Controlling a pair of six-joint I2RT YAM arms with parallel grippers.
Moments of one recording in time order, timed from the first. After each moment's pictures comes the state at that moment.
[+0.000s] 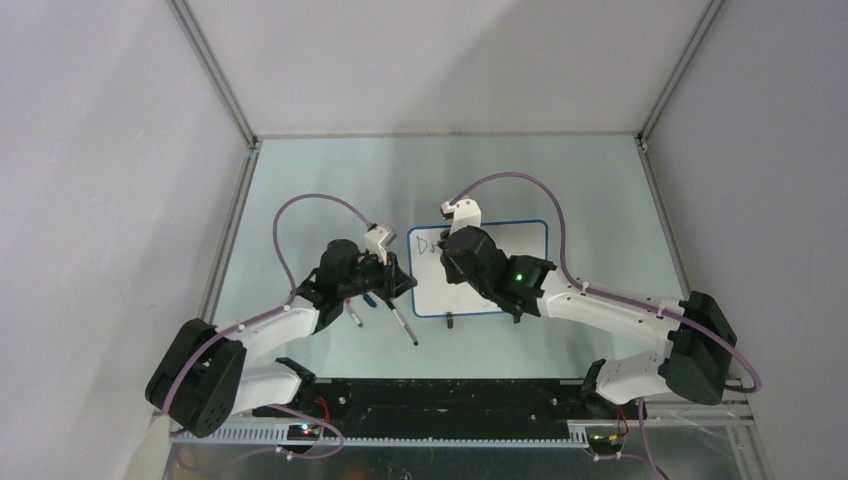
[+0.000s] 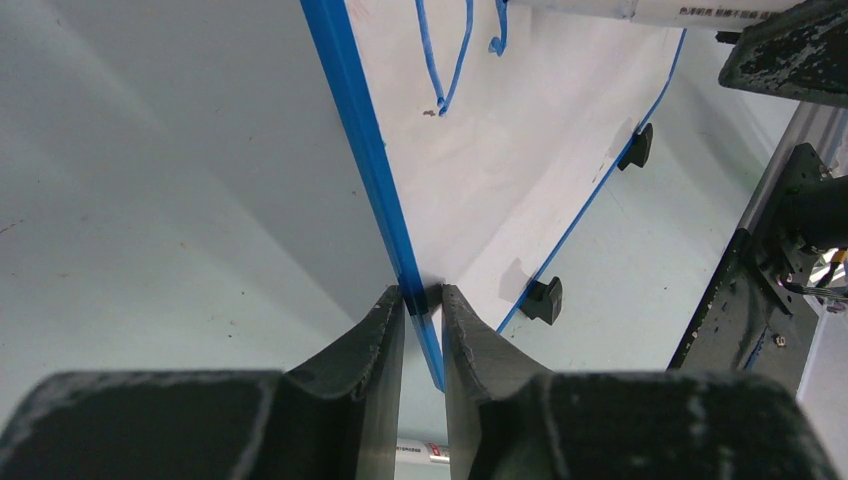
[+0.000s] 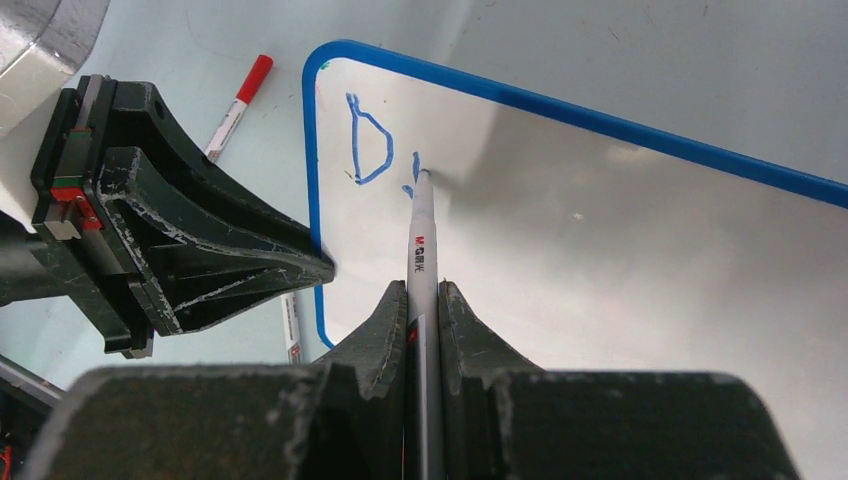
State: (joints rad) left arm -0.51 1.20 0.41 0.33 0.46 -0.27; right arm 1.04 1.36 1.05 -0.28 0.45 0.44
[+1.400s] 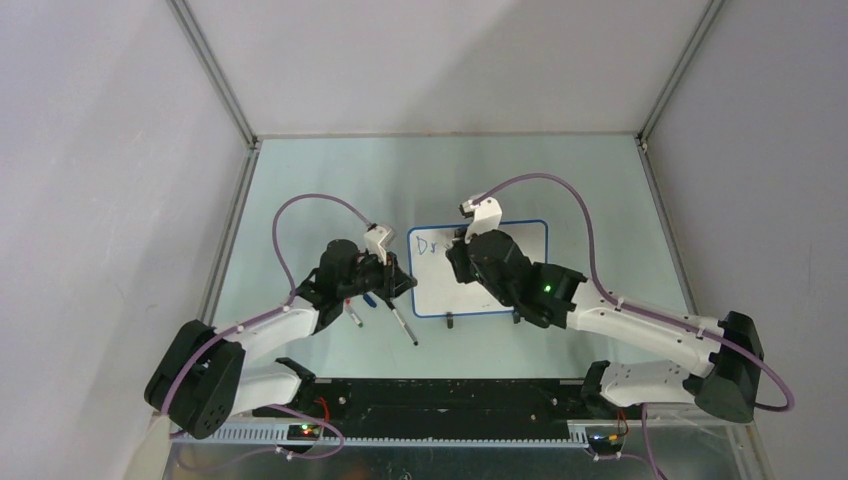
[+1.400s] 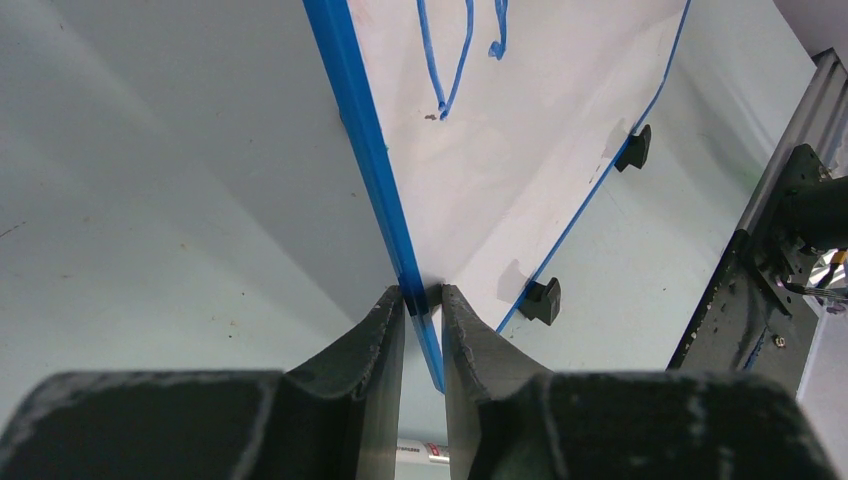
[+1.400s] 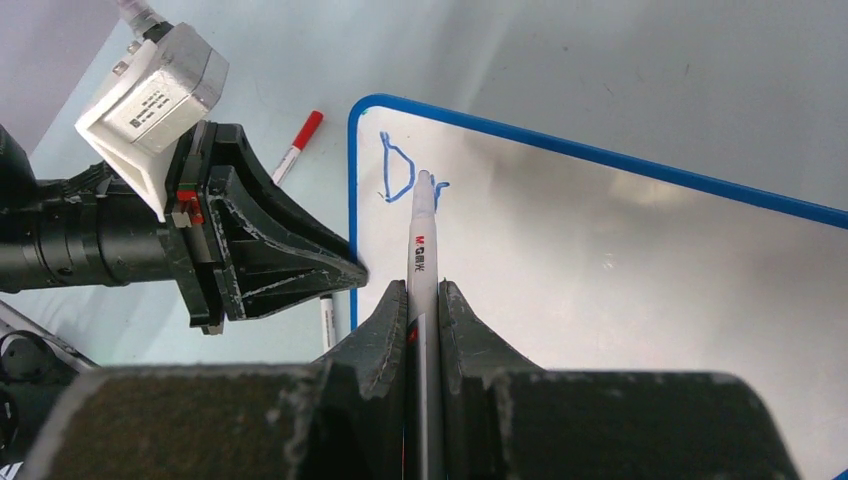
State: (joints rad) left arm -0.51 1.19 0.41 0.33 0.45 -0.27; right arm 1.07 1.21 1.01 -0.25 0.48 0.44
